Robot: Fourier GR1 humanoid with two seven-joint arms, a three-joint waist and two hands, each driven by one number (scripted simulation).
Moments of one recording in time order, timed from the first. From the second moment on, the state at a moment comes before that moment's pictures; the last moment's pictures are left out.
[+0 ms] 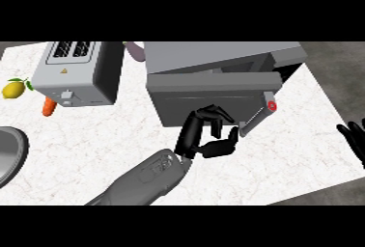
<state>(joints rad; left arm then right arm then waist) -0.72 0.00 -0.88 -0.91 0.61 0.67 -0.48 0.17 -0.38 -0.18 -1.86 -0.32 0.57 -0.41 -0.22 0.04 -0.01</state>
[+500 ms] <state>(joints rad) -0.79 0.00 -0.87 -0.89 0.75 0.78 -0.47 0.04 -0.50 -0.31 -1.91 -0.24 0.51 -0.40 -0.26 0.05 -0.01</state>
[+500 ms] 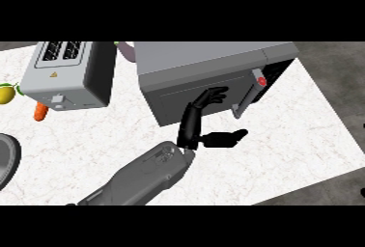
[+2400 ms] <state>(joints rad) -0.83 0.00 -0.91 -0.89 0.99 0.79 -0.67 -0.18 -0.50 -0.30 -1.67 -0.41 0.54 -0.33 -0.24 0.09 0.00</state>
